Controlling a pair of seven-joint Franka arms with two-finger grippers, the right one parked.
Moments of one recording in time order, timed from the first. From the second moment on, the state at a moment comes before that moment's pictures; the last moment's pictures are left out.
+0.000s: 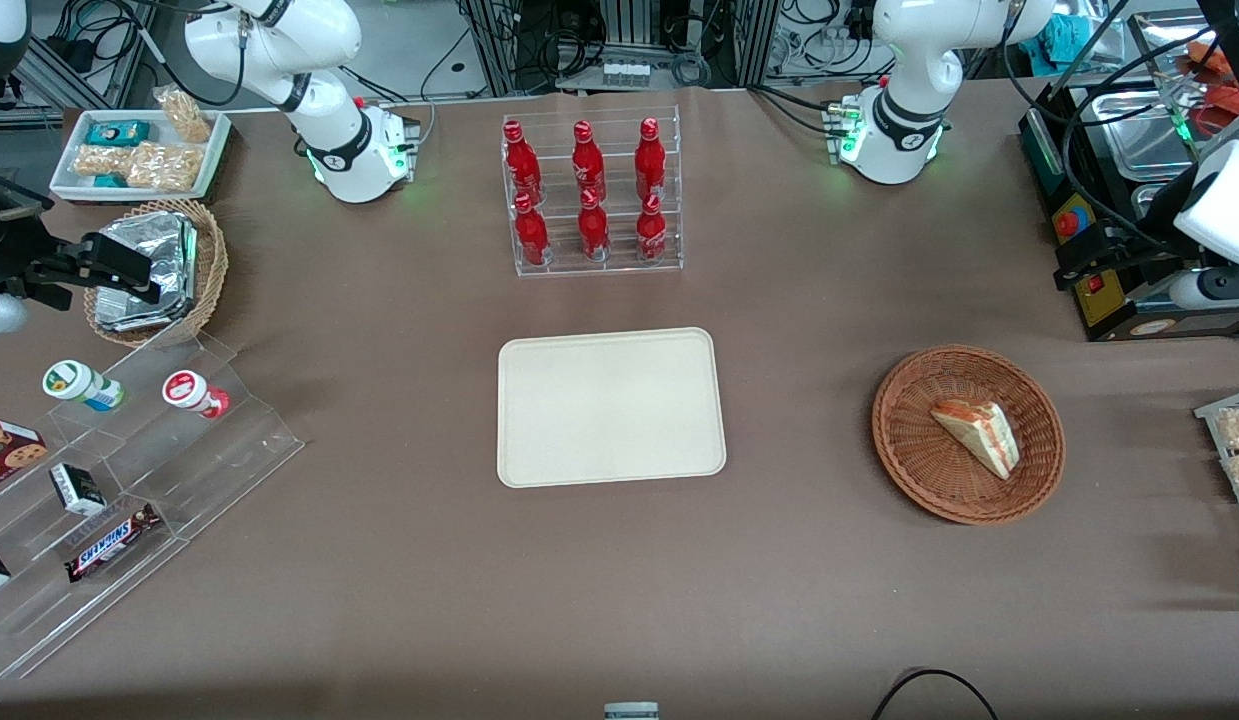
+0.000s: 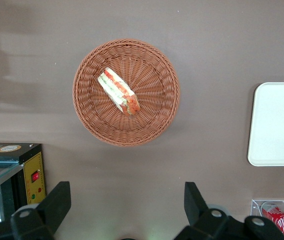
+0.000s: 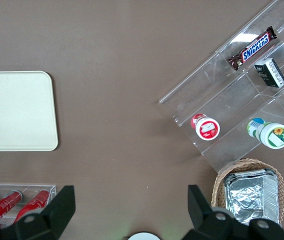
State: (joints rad) arm 0.01 -0.04 -0.04 -1.62 0.00 1.54 -0.08
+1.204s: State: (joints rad) arm 0.00 -0.03 -0.04 -1.63 0.00 1.54 -0.08
